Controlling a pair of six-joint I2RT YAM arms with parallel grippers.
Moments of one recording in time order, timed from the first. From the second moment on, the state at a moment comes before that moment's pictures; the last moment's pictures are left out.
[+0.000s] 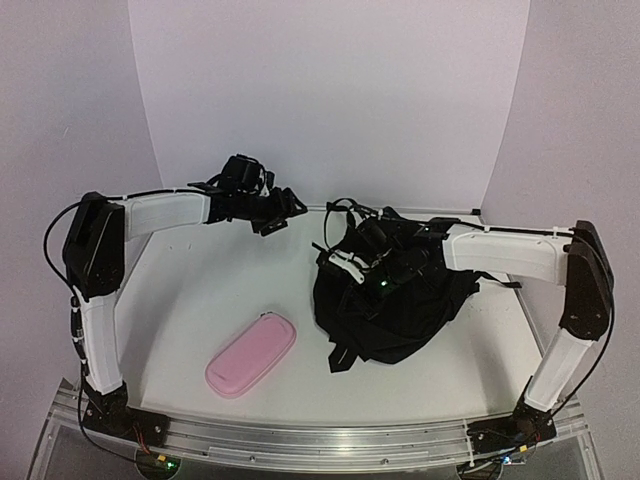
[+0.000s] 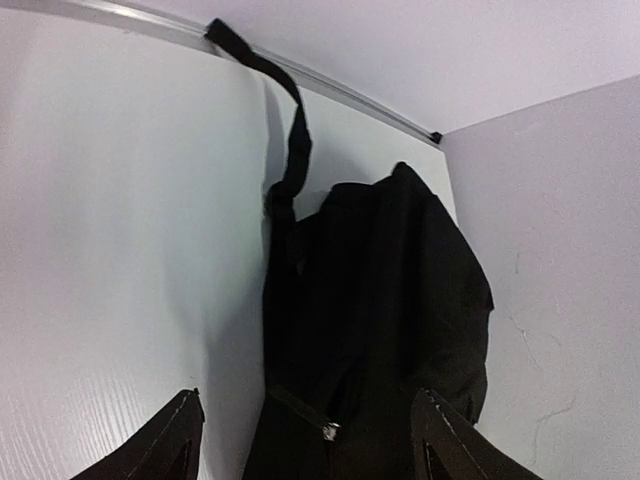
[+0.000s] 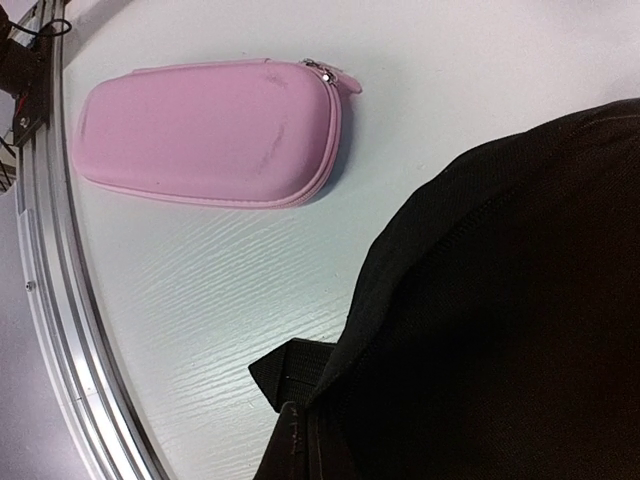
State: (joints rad) left arm -0.55 2.03 1.63 -0.19 0.29 -0.83; right arm 0.84 1.75 1.33 -0.62 -0.35 -0.16
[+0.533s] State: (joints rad) left arm -0.57 2.12 1.64 -0.16 0.44 -0.82; right arm 0.84 1.76 1.34 -0.63 -0.39 -0.15
